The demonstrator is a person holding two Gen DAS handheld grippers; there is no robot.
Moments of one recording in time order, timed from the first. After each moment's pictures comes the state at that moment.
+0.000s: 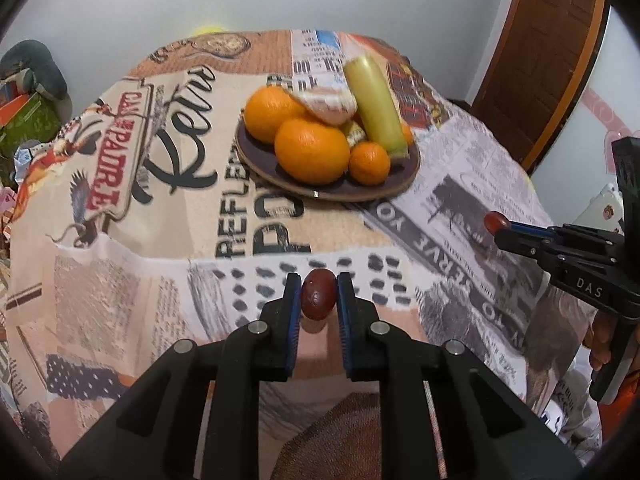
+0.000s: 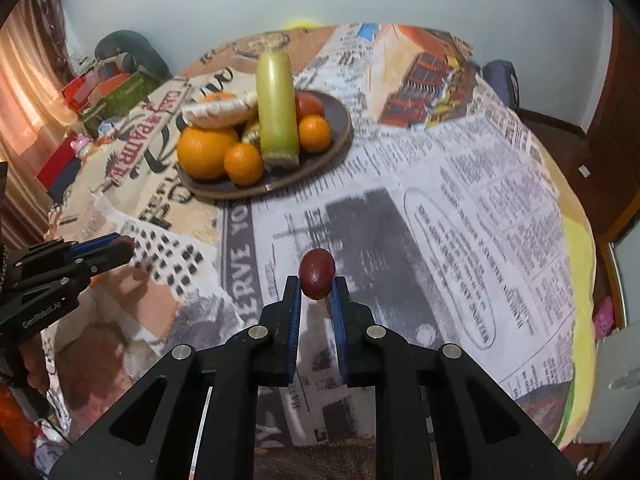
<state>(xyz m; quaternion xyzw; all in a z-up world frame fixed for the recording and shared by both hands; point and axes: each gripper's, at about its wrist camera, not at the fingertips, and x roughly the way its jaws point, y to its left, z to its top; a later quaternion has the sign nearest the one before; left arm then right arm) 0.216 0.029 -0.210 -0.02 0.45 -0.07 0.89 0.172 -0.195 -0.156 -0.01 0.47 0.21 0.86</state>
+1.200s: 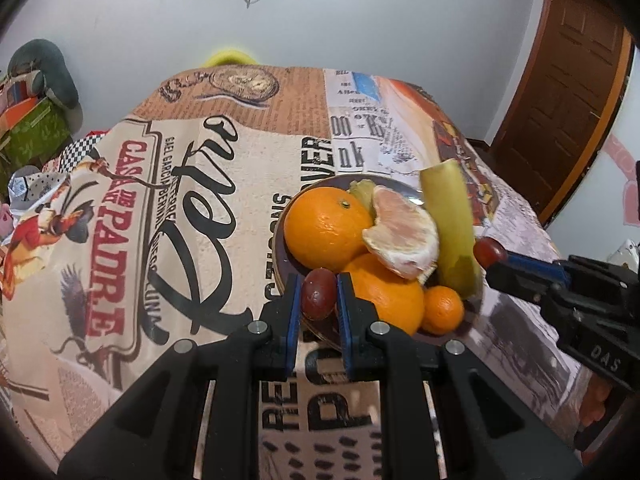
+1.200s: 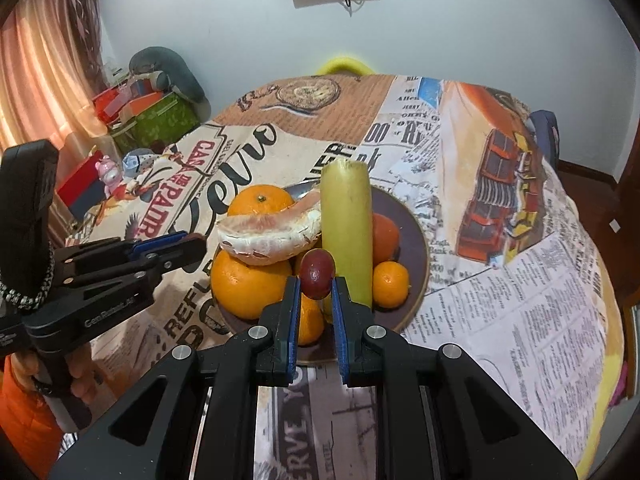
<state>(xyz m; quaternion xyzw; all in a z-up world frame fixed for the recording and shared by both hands) 0.324 0.064 -0.200 -0.05 0.41 -0.04 0.91 0.248 -0.126 -0.135 -0.01 0.42 0.28 0.86</state>
